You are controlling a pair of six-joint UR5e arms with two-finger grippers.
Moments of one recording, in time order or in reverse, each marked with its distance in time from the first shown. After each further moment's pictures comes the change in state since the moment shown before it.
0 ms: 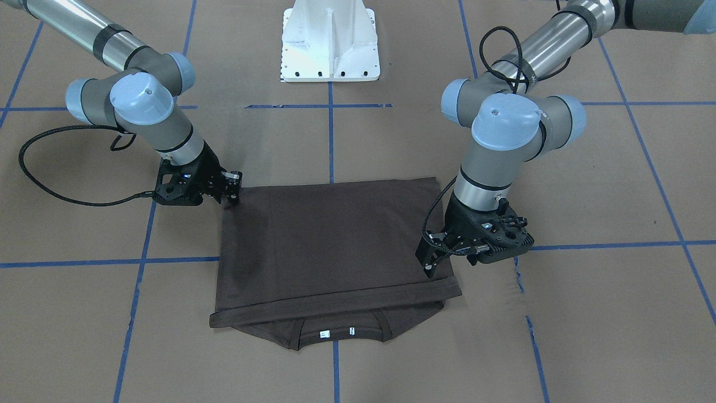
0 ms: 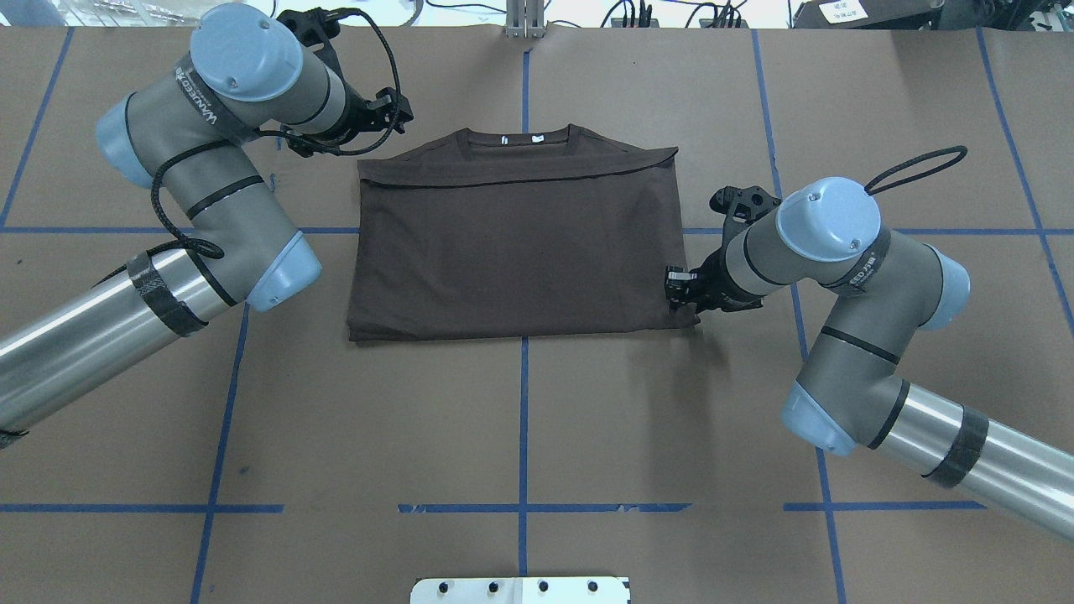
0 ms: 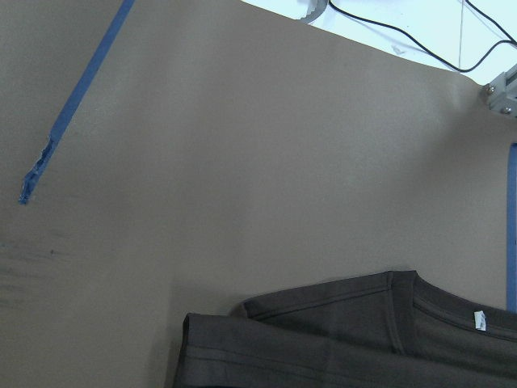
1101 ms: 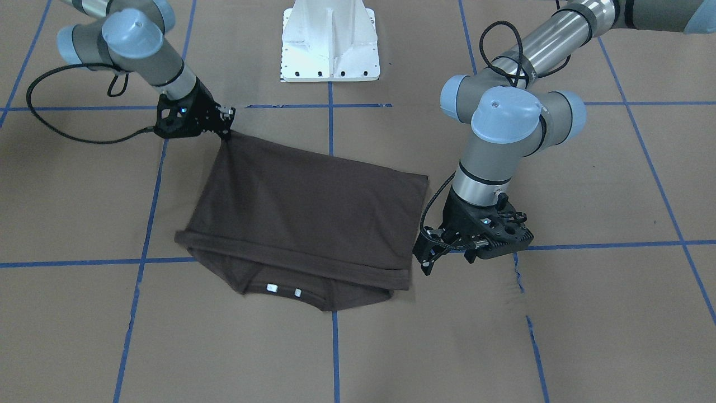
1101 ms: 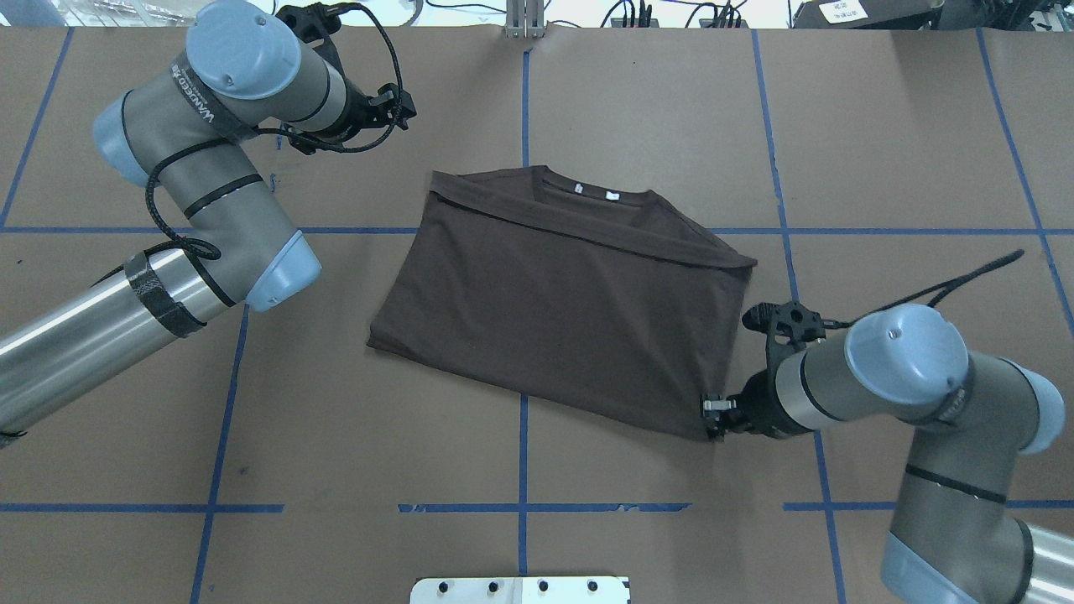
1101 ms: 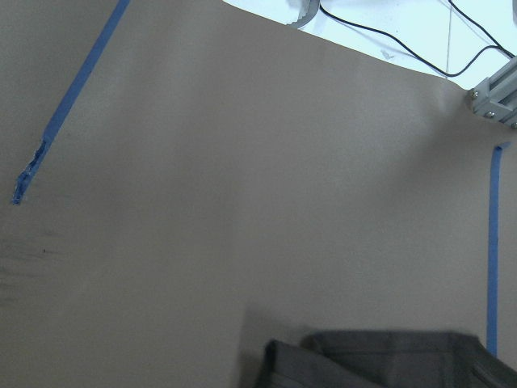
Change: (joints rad) left arm 0.000 0.001 -0.022 -0.001 0.001 -0.007; right arm -0.263 -0.338 0.398 0.000 -0.027 0.118
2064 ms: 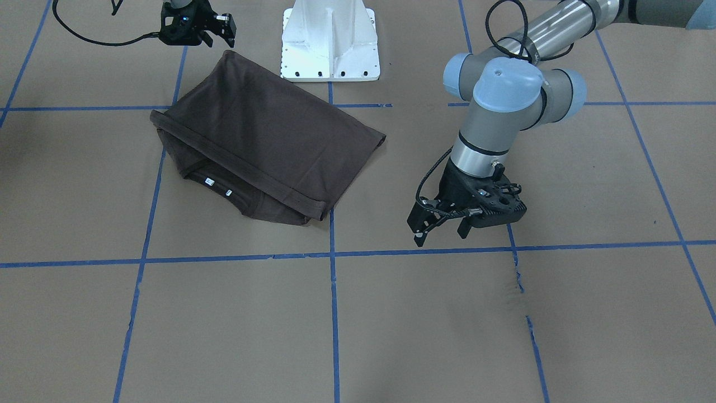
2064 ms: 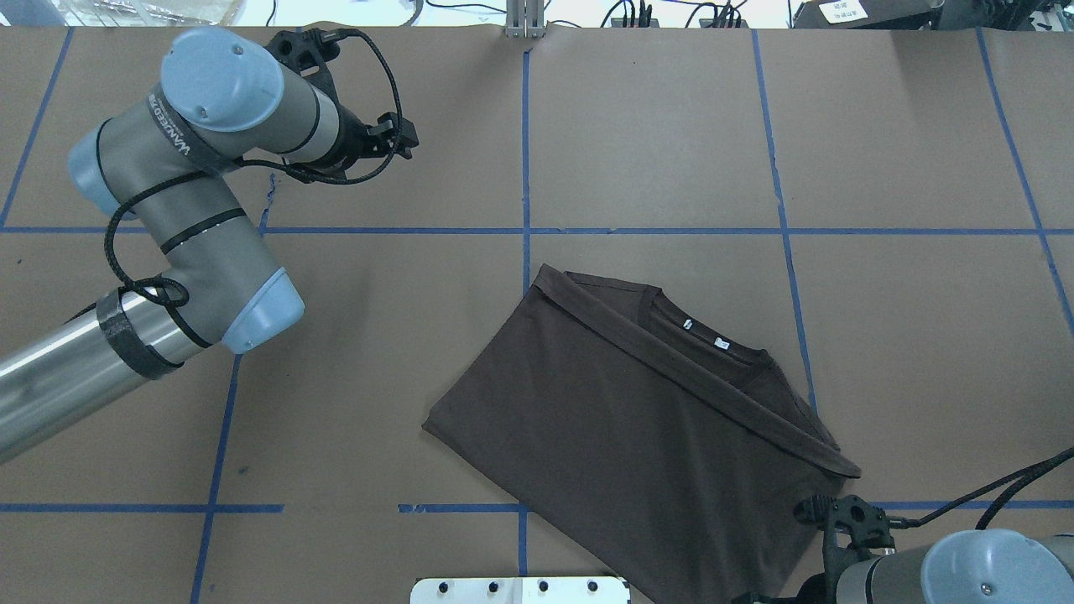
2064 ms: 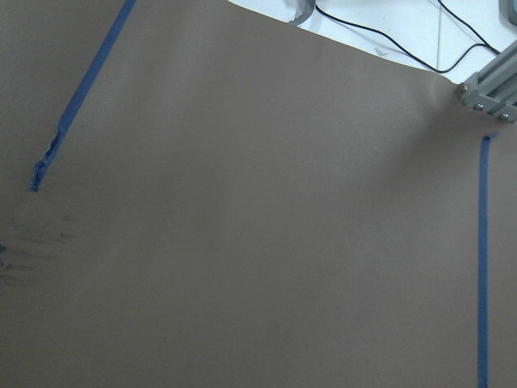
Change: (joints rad) left arm 0.057 0.085 -0.174 0.059 -0.040 -0.007; right arm -0.359 -0.216 0.230 0.006 -0.189 0.313
